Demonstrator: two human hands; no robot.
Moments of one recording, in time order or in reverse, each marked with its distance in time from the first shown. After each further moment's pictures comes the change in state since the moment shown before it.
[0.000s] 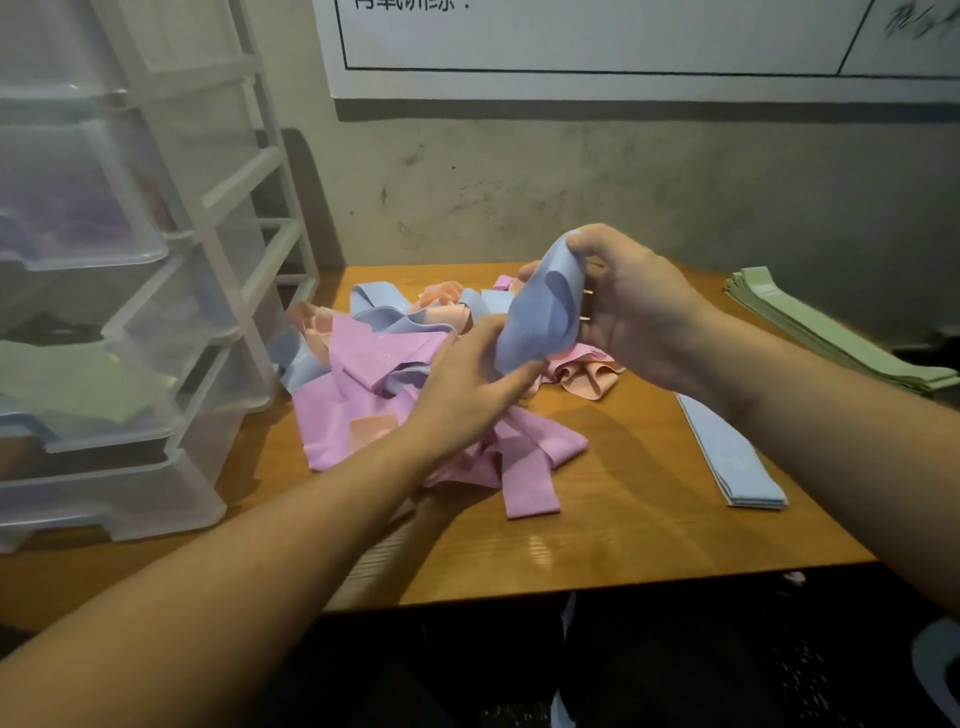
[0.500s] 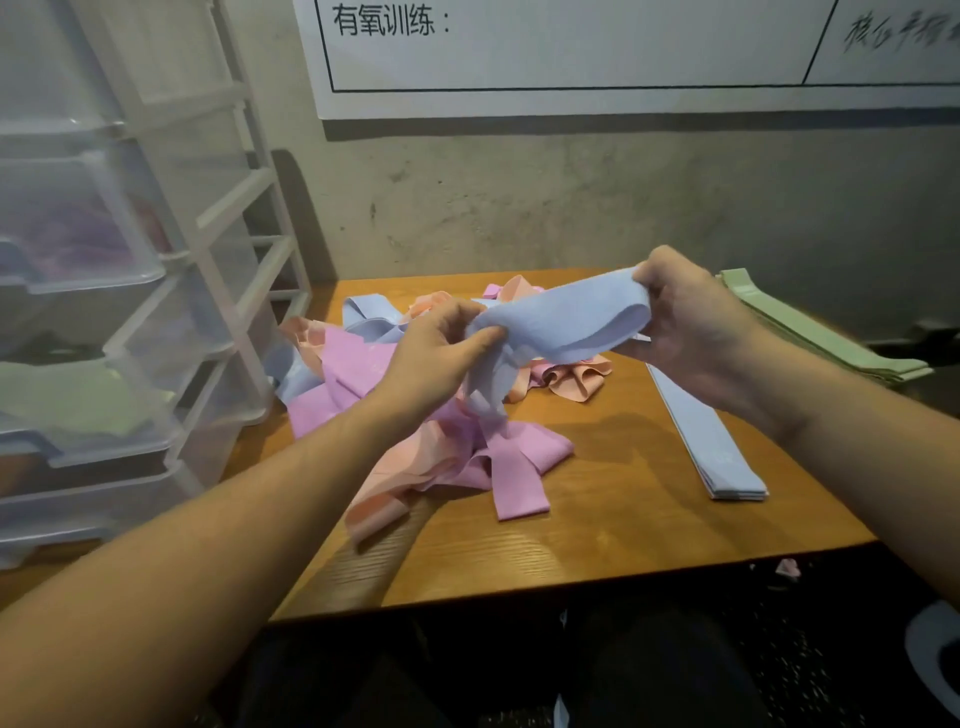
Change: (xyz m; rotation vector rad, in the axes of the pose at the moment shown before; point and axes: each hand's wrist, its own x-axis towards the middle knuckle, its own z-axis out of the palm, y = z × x) left_hand 0.019 0.022 -0.023 -0.164 0.015 -0.095; right_hand -0.015 0.007 -0.057 0.004 0.152 0.028
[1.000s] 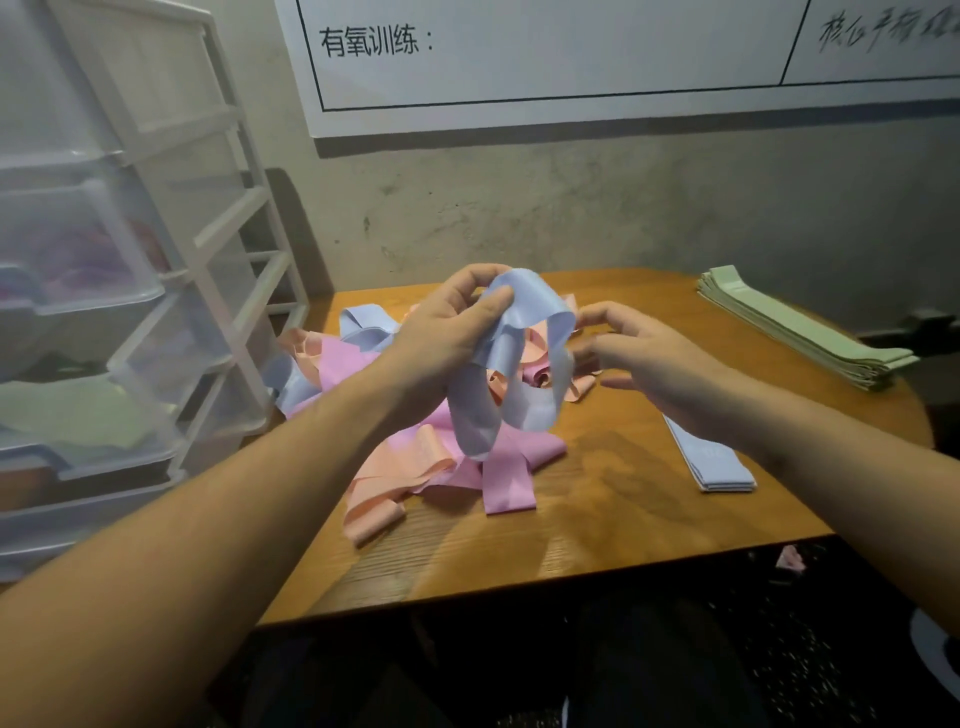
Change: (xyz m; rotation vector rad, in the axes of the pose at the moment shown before) left_hand -0.008 0.054 0.013 -0.339 -0.147 -0.129; right_hand -0.029 0.019 0.000 -0.435 -0.205 -0.082
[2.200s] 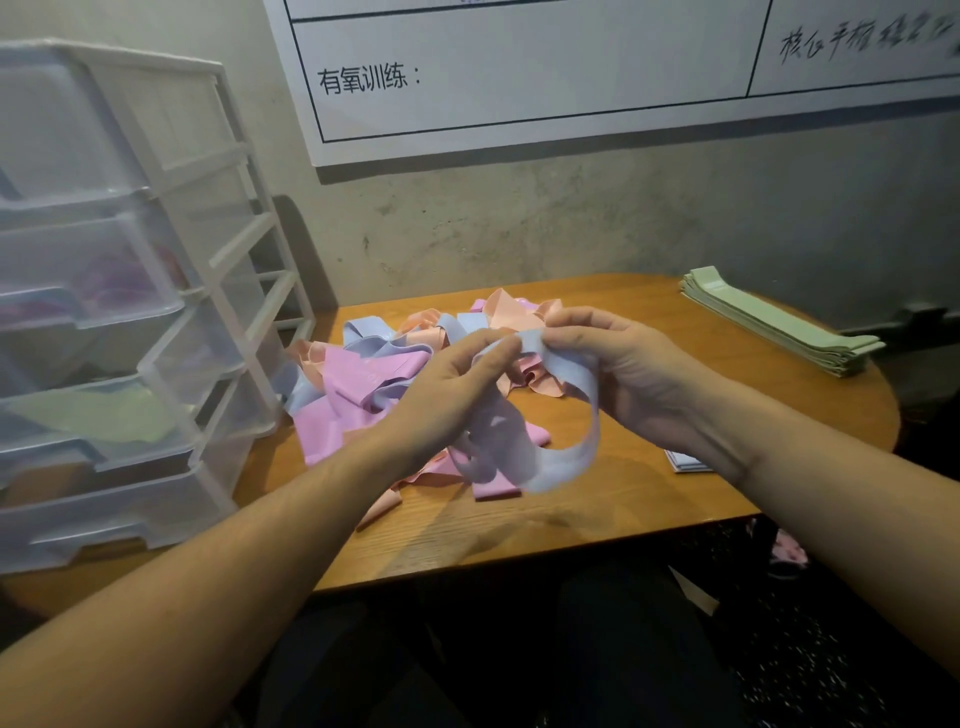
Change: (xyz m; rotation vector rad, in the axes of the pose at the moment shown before) left_hand -0.054 -0.006 0.025 0.370 -0.058 0.070; right_hand -0.037 -0.007 0.007 0.611 -0.026 -0.003
